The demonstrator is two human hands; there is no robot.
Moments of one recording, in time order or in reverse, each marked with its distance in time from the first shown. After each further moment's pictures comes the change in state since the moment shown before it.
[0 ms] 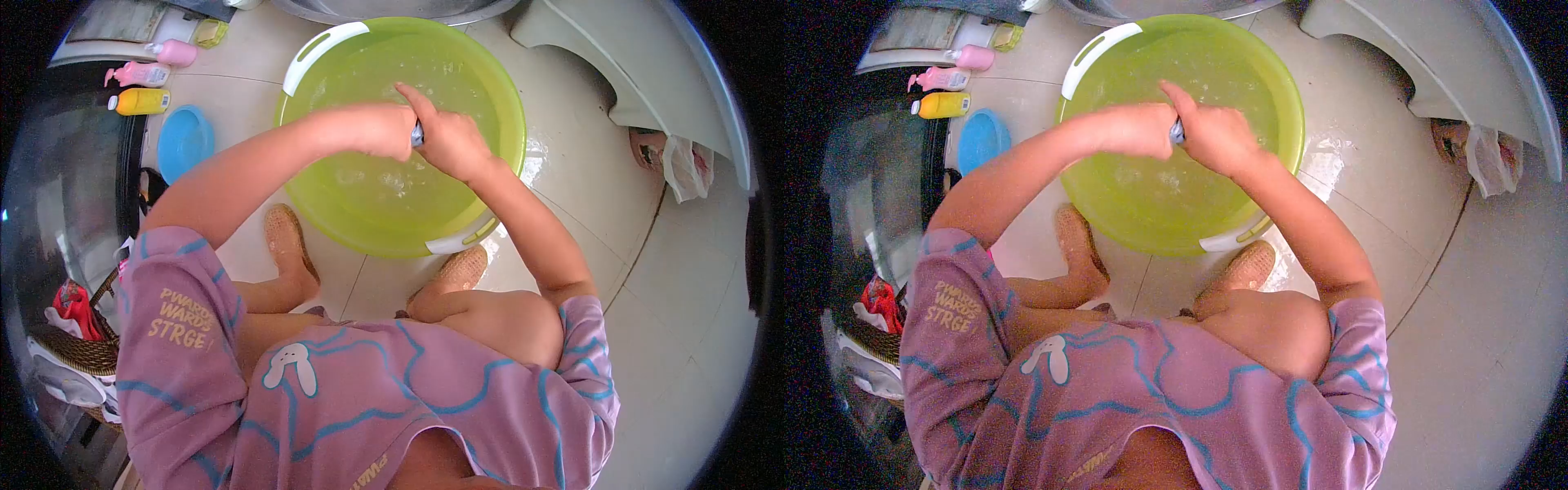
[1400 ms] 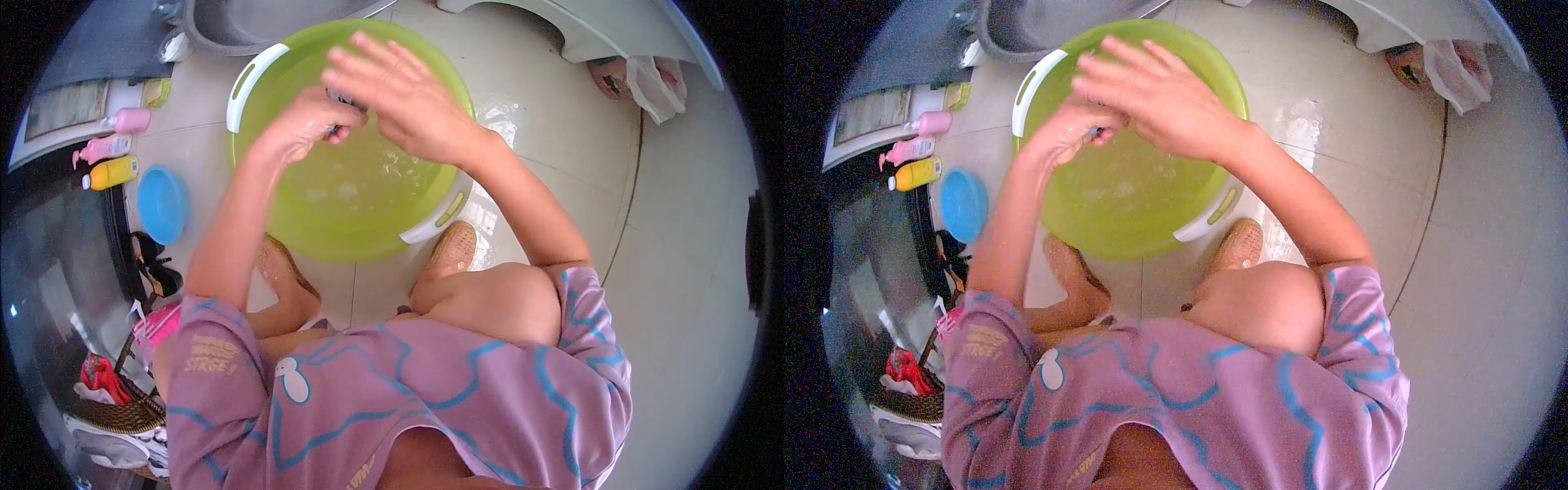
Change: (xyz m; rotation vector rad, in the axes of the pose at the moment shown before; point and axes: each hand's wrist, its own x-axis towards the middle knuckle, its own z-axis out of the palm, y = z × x) left_hand -0.003 0.019 -0.018 -0.985 0.185 -0.092; right_hand -0.018 0.011 -0.048 0.009 0.373 -0.415
